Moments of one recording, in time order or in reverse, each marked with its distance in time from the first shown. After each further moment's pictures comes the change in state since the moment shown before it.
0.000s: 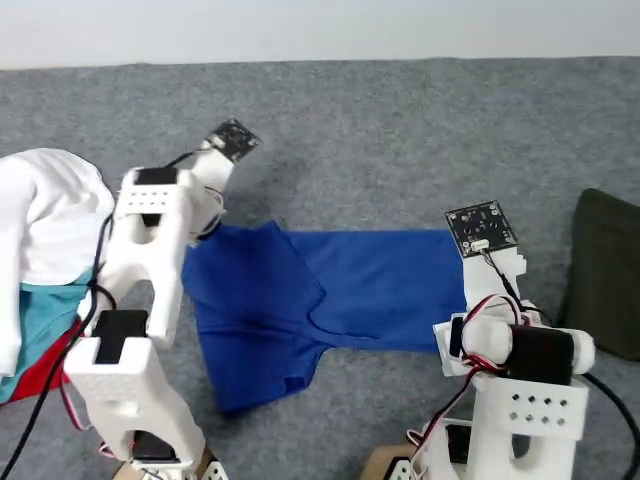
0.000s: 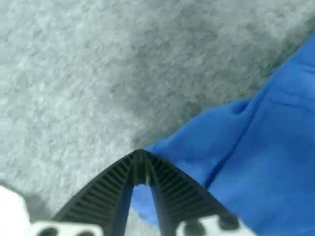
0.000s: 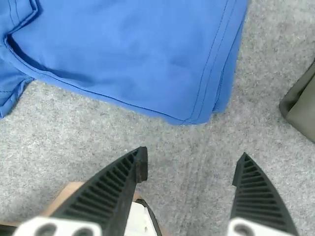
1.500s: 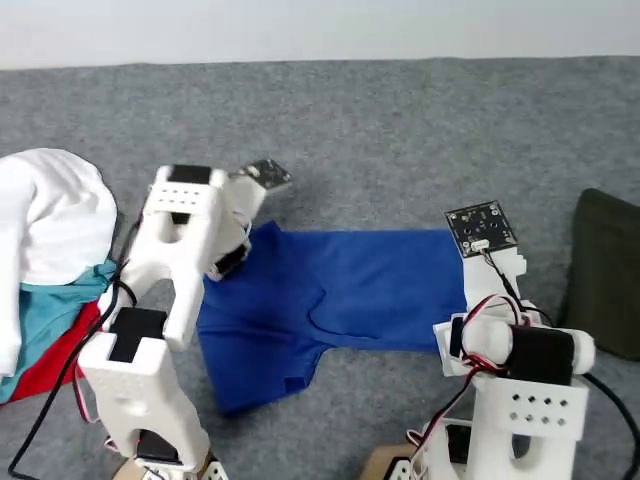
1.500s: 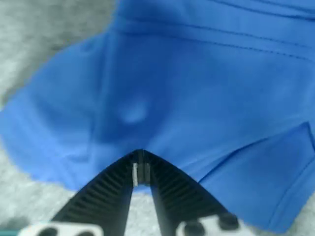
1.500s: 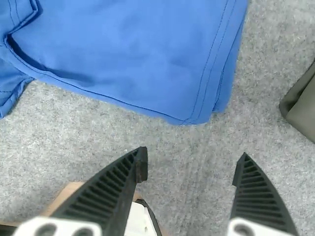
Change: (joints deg) left arm 6.6 1.1 -0.4 22.9 2.4; right arm 0.0 0.0 0.0 0.0 0.0
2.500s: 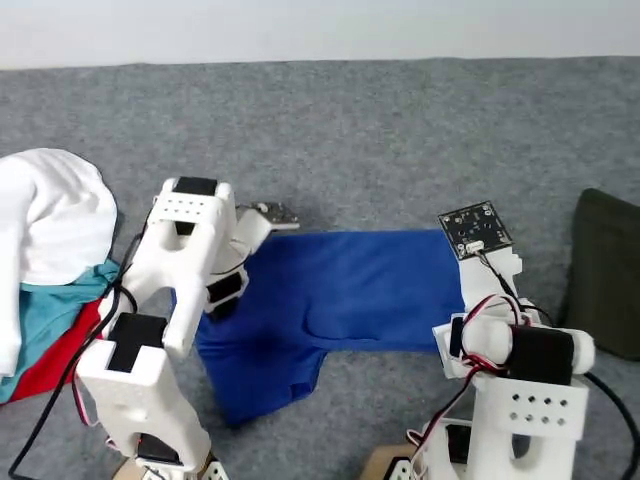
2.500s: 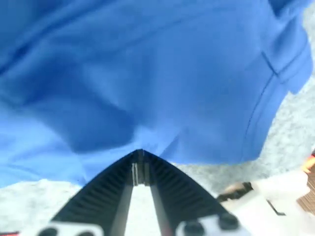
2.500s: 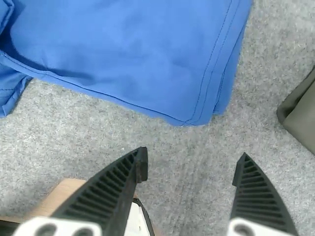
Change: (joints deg) left arm 0.7 -2.5 1.8 14.3 -6.2; right arm 0.0 0.0 0.0 0.0 3.1
